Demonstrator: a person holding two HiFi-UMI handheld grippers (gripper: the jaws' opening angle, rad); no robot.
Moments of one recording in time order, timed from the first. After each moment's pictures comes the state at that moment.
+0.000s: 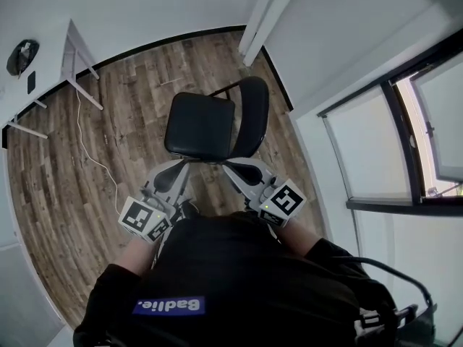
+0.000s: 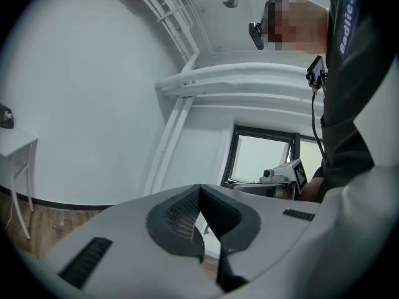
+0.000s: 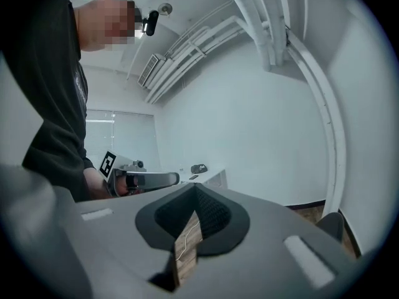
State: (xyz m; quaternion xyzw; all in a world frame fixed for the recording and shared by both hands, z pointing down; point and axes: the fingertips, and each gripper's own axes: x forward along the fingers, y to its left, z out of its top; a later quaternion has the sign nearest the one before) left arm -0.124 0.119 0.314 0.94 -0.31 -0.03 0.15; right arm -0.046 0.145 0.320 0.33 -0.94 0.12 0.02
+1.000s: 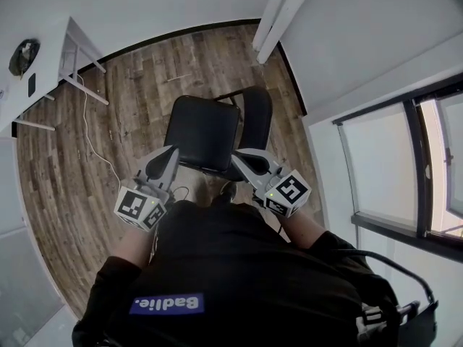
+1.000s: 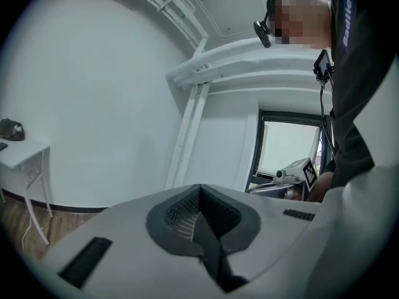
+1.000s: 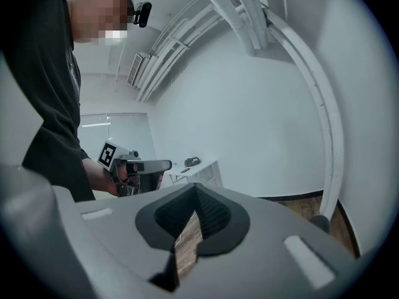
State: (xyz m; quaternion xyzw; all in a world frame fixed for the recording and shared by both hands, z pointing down) left arm -0.045 -0.037 0.355 0.91 -0.39 0.02 0.14; right arm 0.083 -0.003 0.383 0.31 -0.93 0.16 0.03
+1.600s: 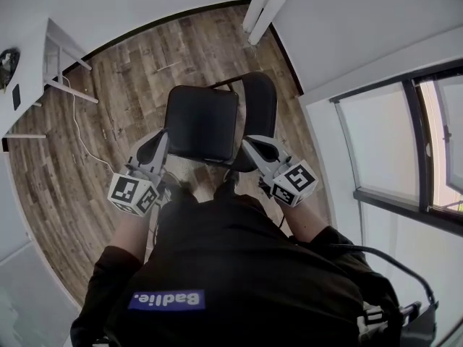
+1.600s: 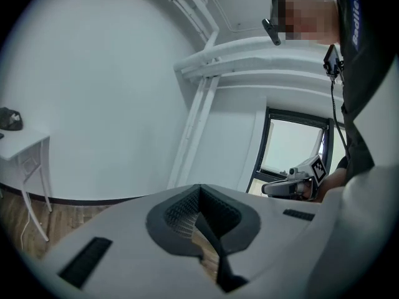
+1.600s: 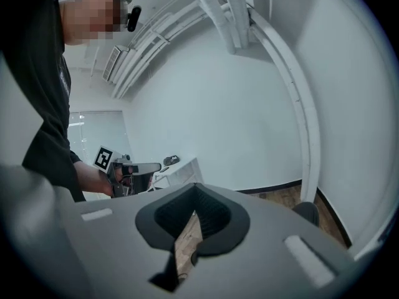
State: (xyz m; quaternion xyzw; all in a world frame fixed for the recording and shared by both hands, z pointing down) left arm -0.105 -0.105 0.404 0.91 -0.38 0.04 0.17; right arm 0.075 -0.045 0.418 0.41 -0.89 0.20 0.04
